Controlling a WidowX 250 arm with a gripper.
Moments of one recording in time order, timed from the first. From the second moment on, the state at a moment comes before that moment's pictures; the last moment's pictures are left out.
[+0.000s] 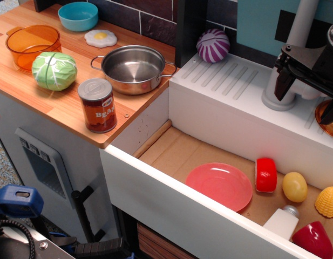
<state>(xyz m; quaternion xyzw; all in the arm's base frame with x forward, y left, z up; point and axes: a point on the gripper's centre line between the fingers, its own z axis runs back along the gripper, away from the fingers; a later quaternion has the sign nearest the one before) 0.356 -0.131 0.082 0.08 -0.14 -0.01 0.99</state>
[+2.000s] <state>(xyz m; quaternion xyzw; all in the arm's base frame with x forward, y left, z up) 0.265 0.107 0.090 0.11 -0.10 -0.01 0.99</state>
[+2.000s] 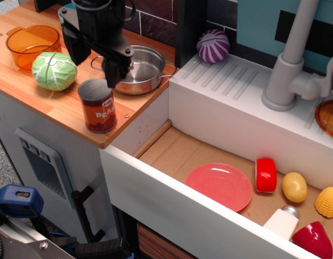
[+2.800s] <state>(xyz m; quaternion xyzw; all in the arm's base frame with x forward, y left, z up) 0.254 0.120 0.052 0.08 -0.10 -0.02 0.99</state>
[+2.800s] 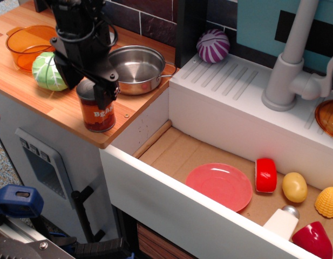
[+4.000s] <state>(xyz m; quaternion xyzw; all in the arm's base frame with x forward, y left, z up) 0.356 0.136 0.113 0.12 -0.13 -0.13 0.97</state>
